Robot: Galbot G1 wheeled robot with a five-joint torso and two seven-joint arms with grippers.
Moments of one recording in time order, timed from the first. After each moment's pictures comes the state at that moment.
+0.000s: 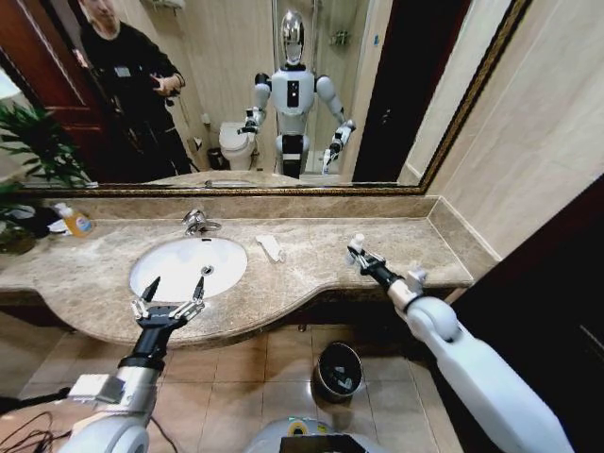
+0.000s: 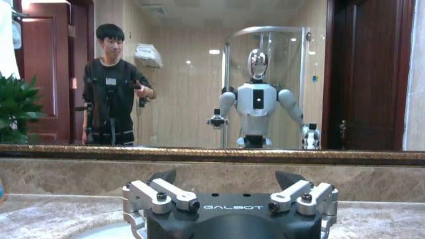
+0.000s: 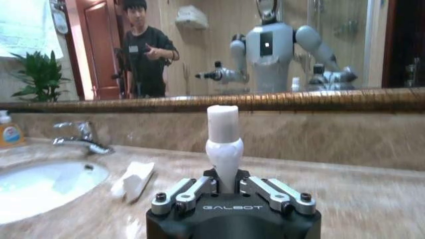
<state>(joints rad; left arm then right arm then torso) 1.84 -1.36 -0.82 -2.47 -0.37 0.04 0.05 -1.29 0.91 0.46 2.00 0.66 -0.13 -0.11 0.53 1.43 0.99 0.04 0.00</state>
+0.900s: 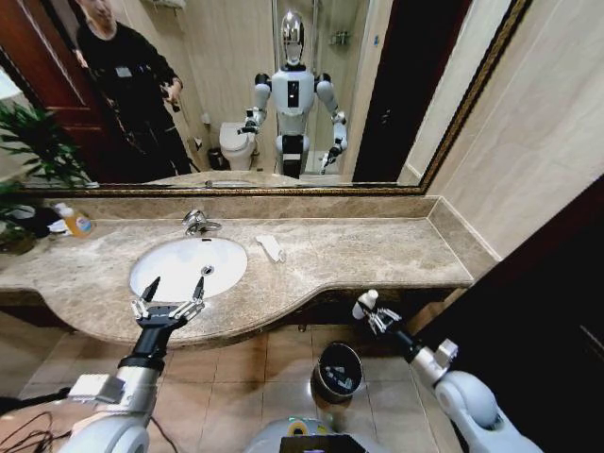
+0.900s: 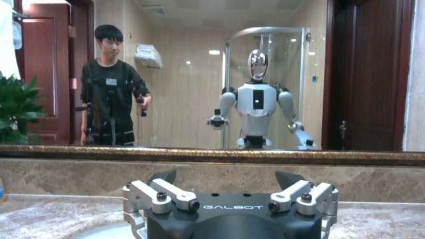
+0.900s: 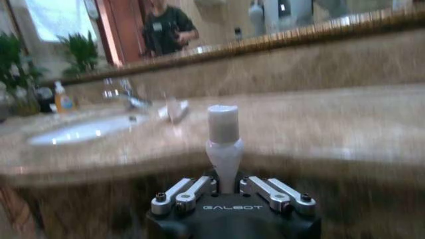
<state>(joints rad) 1.84 -1.36 -0.82 -2.47 -0.37 0.04 0.05 -1.64 1.12 0.64 1.85 0.50 0.11 -0.51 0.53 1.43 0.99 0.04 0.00</state>
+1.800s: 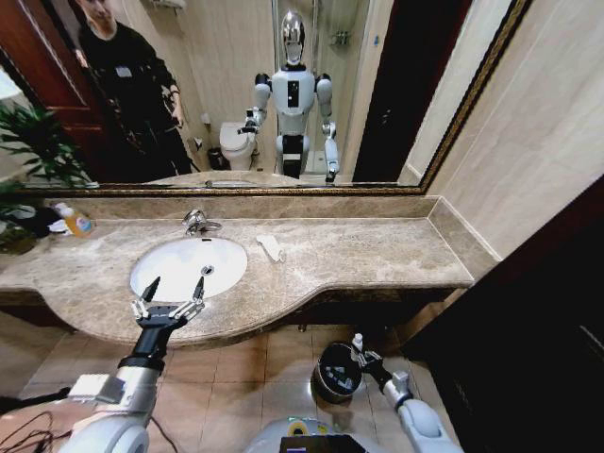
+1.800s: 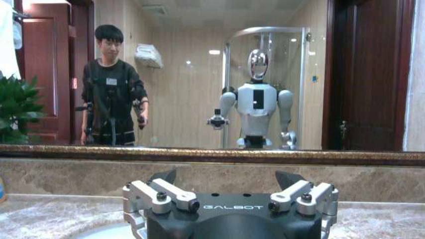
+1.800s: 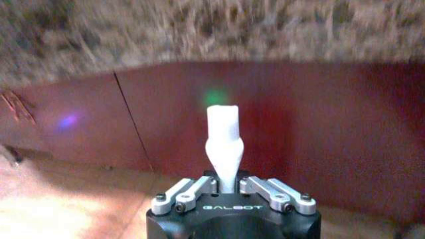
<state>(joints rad) 1.84 -1.36 -0.82 -2.47 -0.37 0.04 0.05 -1.36 1.38 0.57 1.18 0.12 0.22 -0.38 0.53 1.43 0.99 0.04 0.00</state>
